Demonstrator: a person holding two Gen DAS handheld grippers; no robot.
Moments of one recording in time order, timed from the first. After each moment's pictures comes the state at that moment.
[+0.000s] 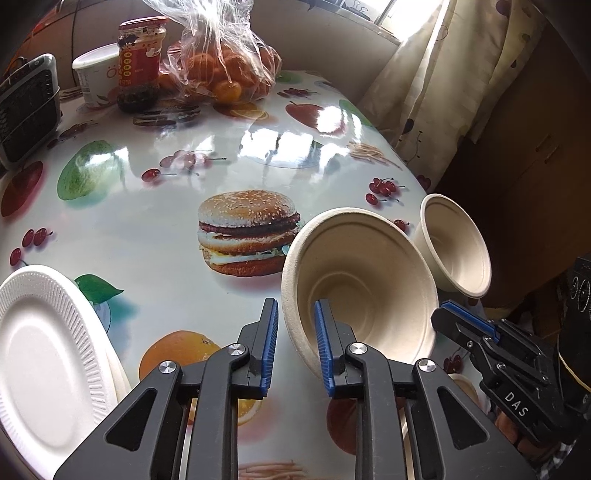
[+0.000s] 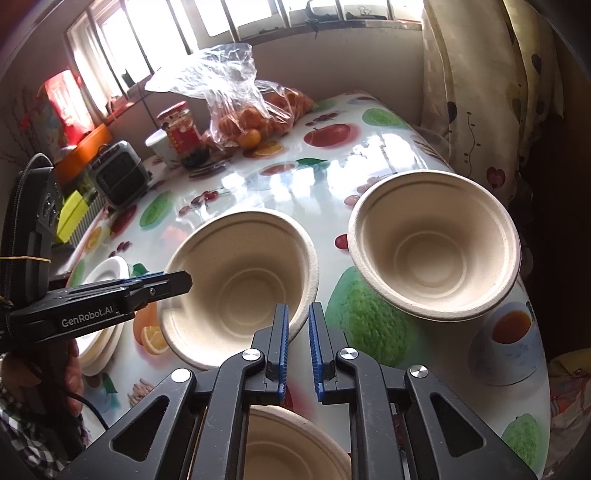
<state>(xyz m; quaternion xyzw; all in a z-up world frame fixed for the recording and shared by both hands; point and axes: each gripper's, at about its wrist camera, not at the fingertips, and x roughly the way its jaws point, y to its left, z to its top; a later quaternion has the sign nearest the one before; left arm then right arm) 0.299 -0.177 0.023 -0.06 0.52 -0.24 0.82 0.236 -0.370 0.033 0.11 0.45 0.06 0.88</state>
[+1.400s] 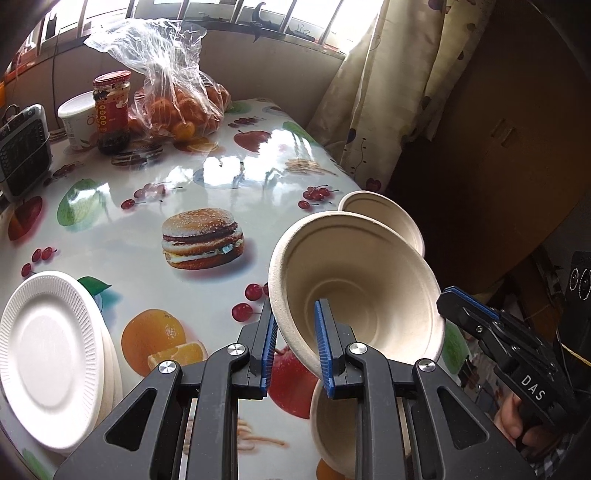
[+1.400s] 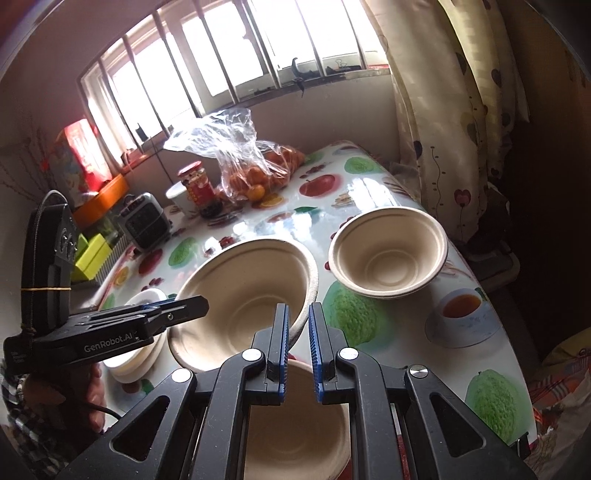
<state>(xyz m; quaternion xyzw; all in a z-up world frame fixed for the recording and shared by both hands) 0.237 -0.187 0.074 -0.04 0.47 -0.29 0.83 0.157 -0.391 0.090 0.15 0.36 0.05 0.92</state>
